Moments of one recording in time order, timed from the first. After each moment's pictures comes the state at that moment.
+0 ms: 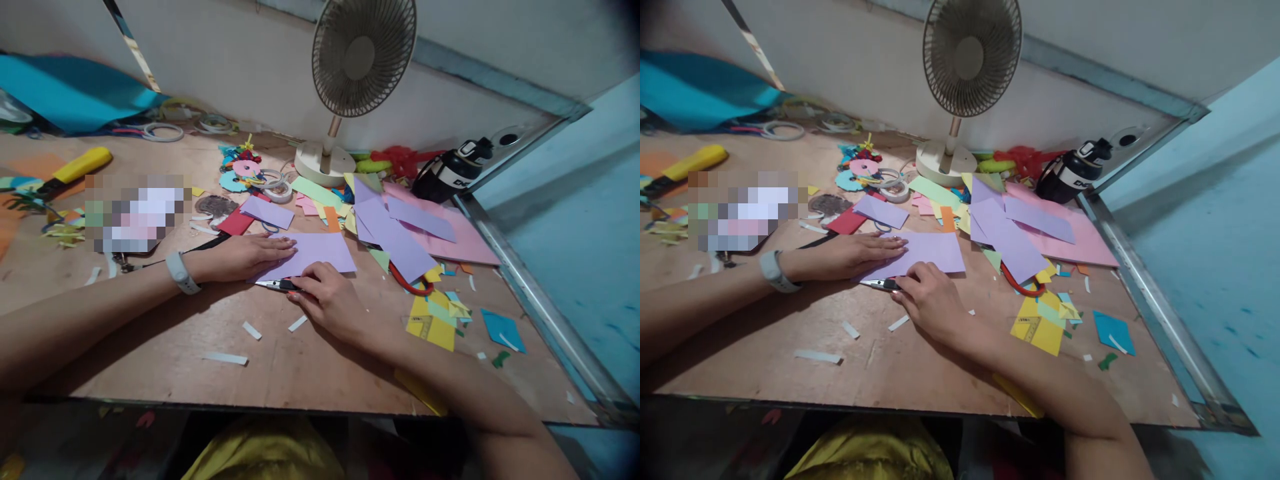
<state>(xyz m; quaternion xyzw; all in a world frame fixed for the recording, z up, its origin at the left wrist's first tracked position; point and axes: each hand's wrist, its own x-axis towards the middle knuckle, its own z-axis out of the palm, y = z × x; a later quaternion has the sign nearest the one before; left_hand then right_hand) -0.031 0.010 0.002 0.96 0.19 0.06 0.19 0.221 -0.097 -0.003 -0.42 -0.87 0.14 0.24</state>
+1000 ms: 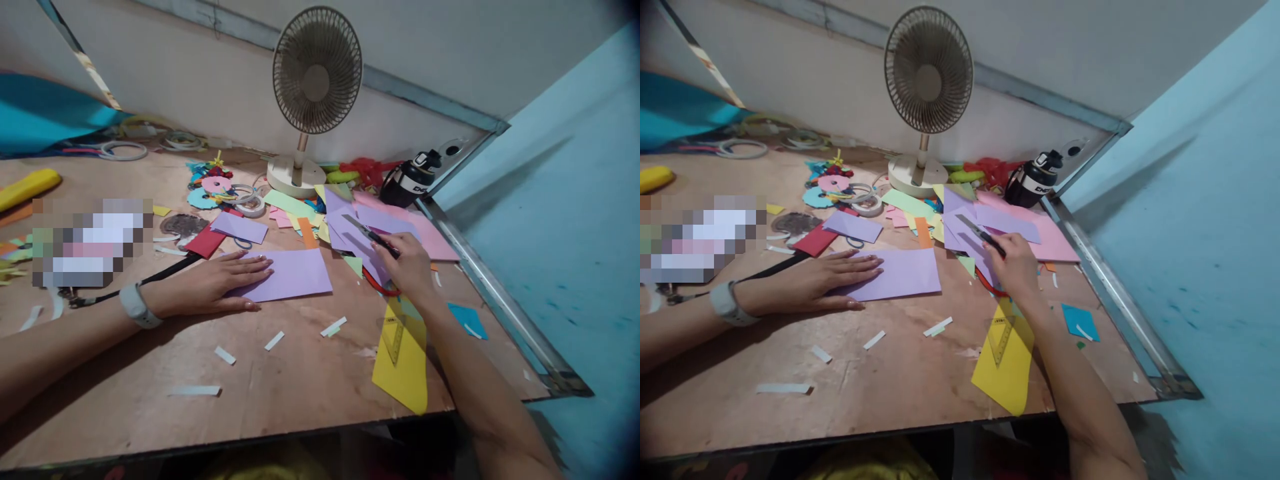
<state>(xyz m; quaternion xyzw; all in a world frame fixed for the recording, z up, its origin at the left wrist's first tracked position) -0.034 -0.002 0.000 0.97 0.20 0.07 0.15 0.399 -0.042 0.012 -0.61 -0.71 -0.10 0.34</state>
